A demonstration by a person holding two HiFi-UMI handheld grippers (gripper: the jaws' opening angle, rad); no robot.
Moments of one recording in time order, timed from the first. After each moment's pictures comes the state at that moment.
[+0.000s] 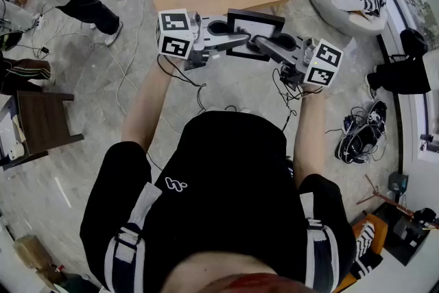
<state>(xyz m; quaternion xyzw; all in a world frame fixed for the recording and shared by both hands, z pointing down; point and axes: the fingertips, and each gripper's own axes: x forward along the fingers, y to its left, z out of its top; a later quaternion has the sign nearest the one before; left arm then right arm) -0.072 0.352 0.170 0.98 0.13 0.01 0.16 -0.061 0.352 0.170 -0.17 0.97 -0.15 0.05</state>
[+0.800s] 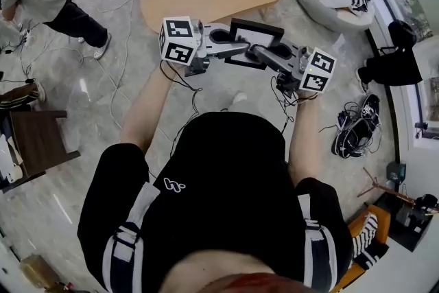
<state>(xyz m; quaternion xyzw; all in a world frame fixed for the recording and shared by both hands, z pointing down) -0.067 0.339 0.190 0.97 0.17 0.01 0.16 -0.059 0.340 0.193 -0.21 0.96 -0.17 0.05</state>
